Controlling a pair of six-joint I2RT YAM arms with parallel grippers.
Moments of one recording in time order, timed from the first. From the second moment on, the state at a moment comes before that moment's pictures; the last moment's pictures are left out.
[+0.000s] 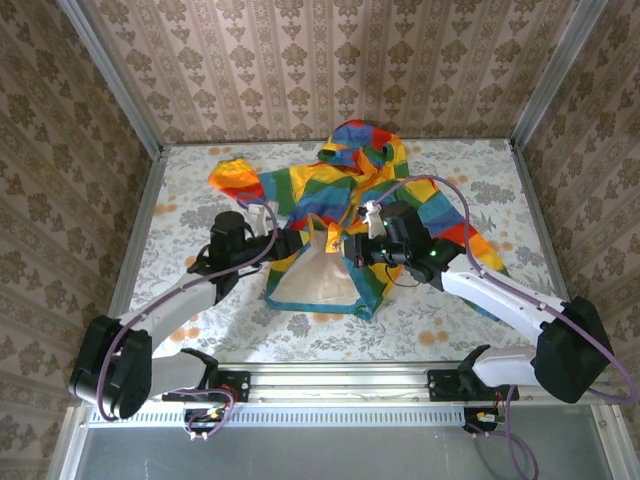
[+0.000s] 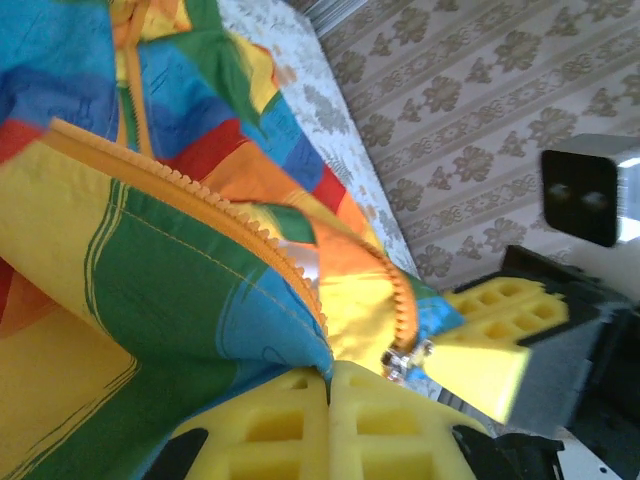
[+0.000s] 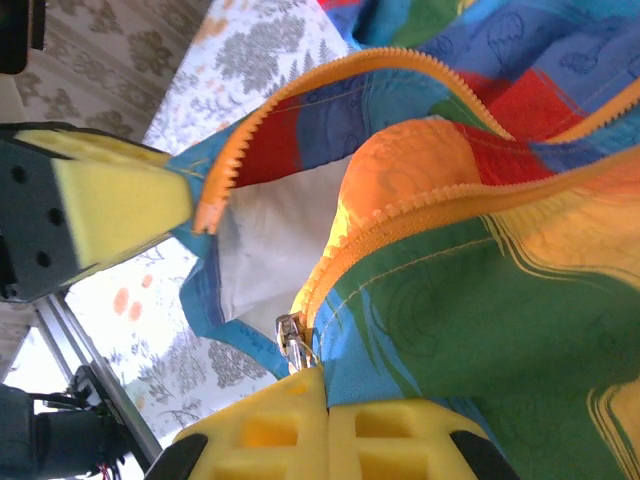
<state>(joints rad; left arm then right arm) -0.46 1.20 0.59 0.30 0.69 -0.76 0.61 1.29 0.89 -0.20 -0.30 0.51</state>
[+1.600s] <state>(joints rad) -0.53 1.28 0.49 0.83 0.71 -0.95 0.56 1.28 0.78 0.18 -0.51 0.61</state>
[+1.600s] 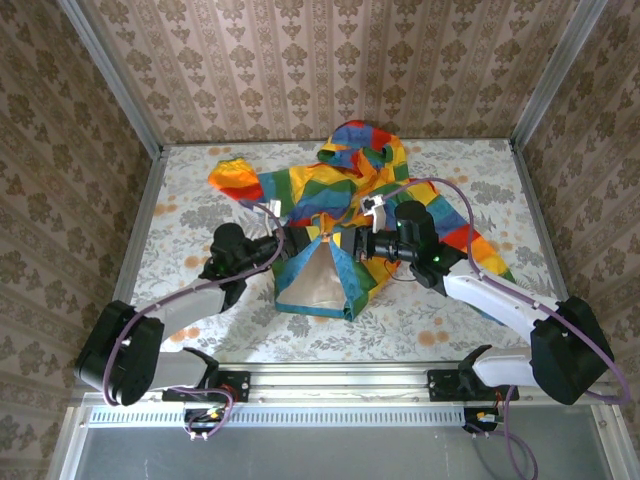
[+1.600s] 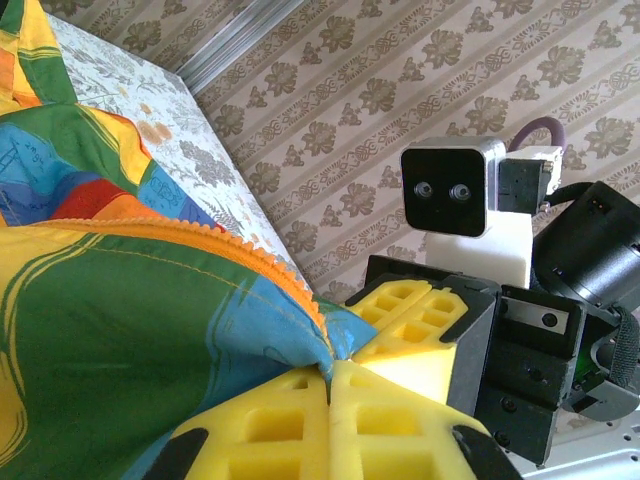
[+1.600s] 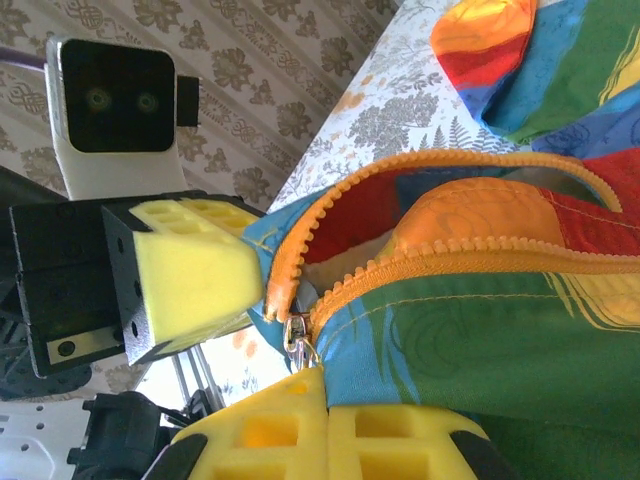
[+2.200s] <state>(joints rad) -0.56 1.29 0.47 0.84 0.71 -0.95 0.54 1.28 0.78 0.20 -0.51 0.63</state>
